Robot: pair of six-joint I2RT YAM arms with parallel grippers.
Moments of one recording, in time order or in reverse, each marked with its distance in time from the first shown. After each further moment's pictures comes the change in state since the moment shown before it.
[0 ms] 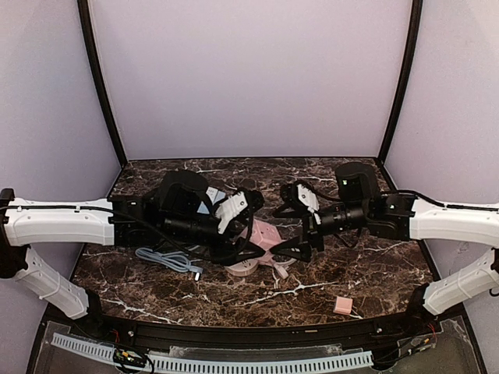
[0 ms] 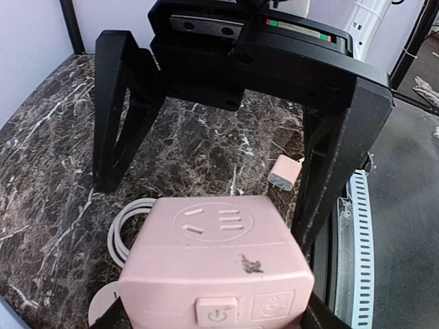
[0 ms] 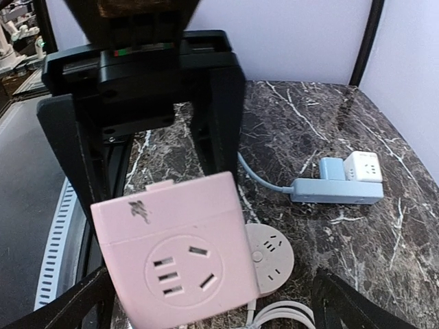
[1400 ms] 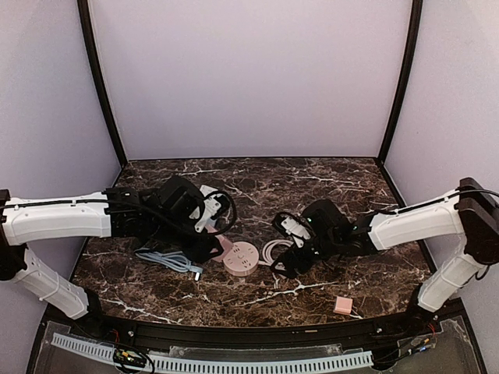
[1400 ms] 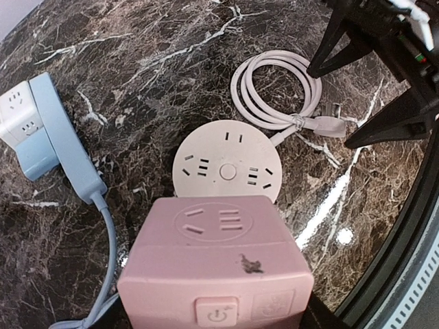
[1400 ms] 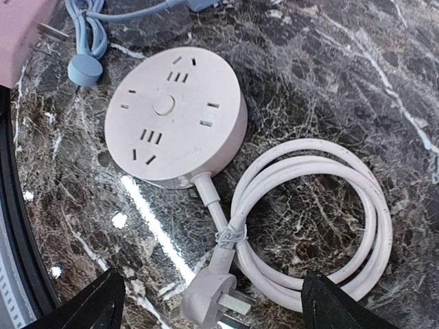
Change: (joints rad) left arm 0.095 -0.038 0.003 -0.452 -0.353 -0.241; right arm 0.025 0.265 -0.080 -0.025 0.370 0.436
